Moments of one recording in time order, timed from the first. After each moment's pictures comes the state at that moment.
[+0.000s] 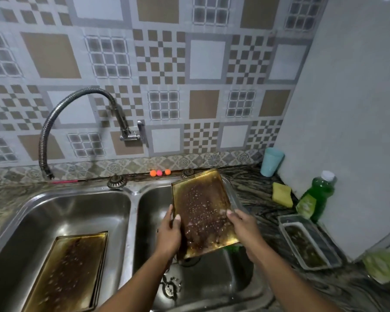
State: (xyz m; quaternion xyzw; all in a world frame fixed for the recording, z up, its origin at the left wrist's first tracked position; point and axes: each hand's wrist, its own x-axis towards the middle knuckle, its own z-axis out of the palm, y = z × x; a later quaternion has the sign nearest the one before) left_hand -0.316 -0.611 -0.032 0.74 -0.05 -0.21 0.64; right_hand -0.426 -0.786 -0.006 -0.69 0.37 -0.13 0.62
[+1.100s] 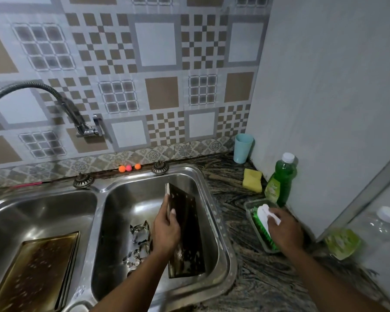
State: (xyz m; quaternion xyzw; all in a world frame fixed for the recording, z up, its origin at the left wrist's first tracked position) left_hand -0.376 -0.697 -0.044 0.79 -0.15 -0.08 0.59; right_hand -0.556 -0.955 -0.073 -0.78 0.49 -0.23 0.31
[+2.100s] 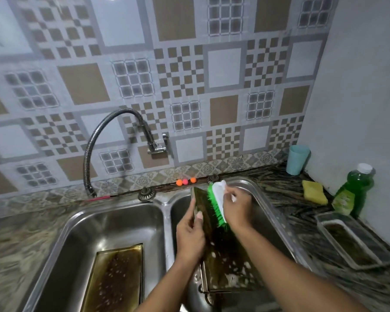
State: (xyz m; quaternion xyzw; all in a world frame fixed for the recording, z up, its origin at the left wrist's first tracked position) left_hand -0.296 -0.565 0.008 0.67 -0.15 -0.13 0.71; right_hand -0.323 -0.691 0.039 -0.71 0.40 -0.34 0.48
